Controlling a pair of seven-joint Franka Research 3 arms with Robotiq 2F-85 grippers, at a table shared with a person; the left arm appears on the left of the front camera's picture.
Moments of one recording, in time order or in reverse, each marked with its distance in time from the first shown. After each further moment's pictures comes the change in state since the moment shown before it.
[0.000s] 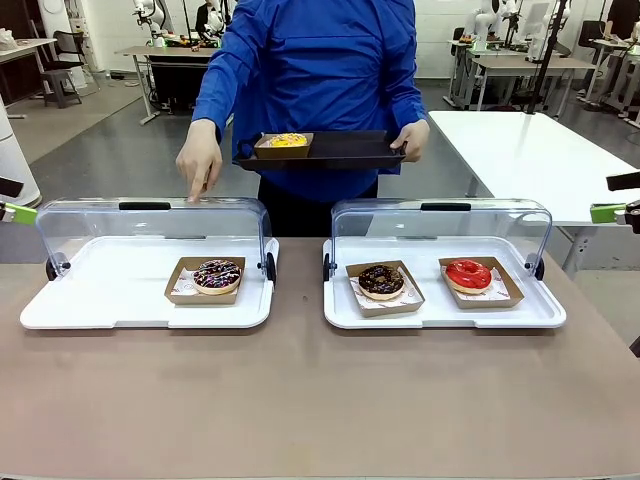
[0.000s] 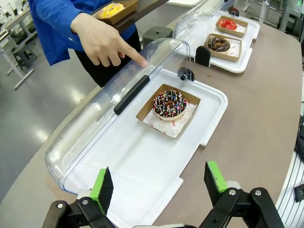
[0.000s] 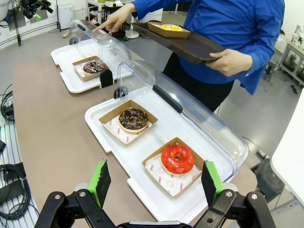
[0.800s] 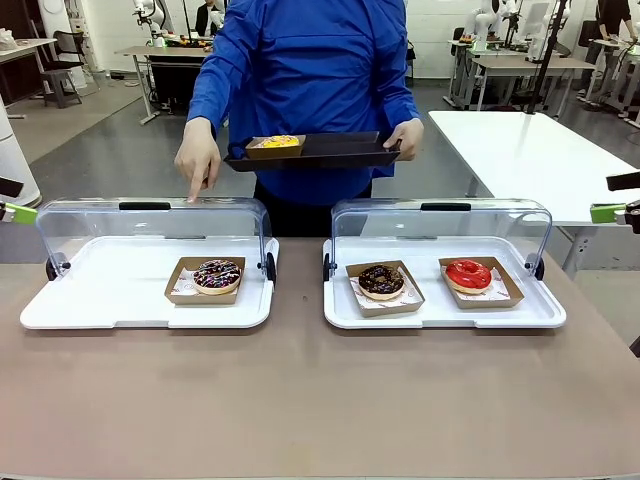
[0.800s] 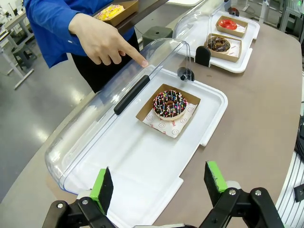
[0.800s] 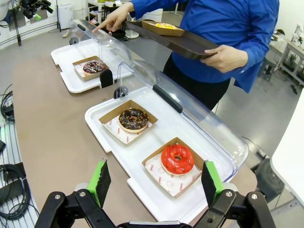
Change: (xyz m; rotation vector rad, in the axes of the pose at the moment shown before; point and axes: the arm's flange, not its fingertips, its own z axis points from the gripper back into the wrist) left arm 0.000 0.000 0.000 0.000 0.000 0.000; right arm 0.000 0.000 0.000 0.000 0.000 0.000
